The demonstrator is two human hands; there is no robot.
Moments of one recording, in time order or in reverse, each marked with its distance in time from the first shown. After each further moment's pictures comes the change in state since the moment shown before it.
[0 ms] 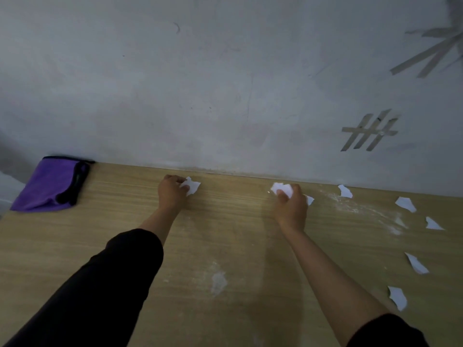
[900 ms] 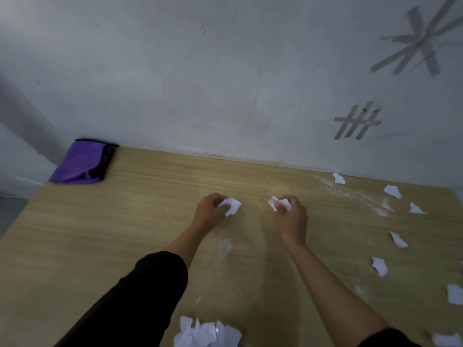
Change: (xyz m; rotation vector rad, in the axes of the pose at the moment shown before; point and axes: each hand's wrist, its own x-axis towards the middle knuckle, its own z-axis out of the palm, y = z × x) left_hand -0.134 0.003 0.009 -0.251 -0.297 0.101; right_hand -0.087 0.019 -0.042 -0.034 -0.079 -0.116
